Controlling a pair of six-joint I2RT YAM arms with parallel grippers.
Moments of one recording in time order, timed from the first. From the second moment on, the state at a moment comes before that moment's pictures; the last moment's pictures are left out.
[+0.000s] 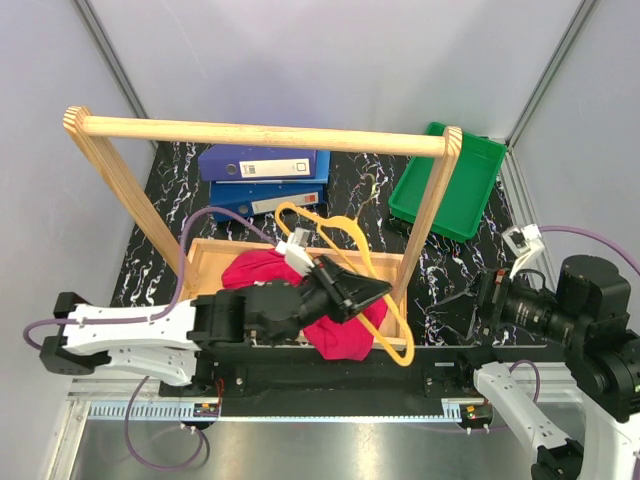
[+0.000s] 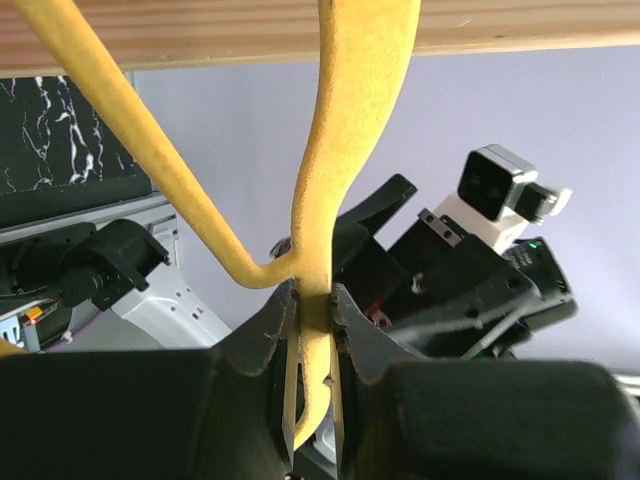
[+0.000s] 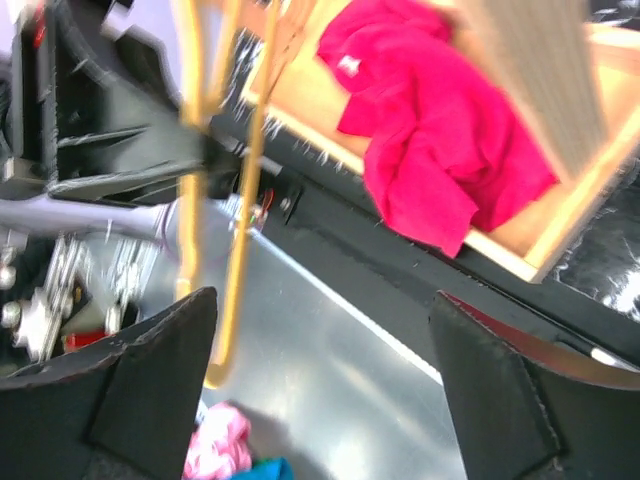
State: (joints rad) left arm -1.53 1.14 1.16 -0.18 -0.56 -1.57; right arm 0.24 0.66 1.50 -1.37 -0.65 0.40
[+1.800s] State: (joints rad) left arm -1.29 1.30 1.33 0.25 0.09 -1.48; right arm 0.24 0.54 1.41 -1.33 -0.30 0.74
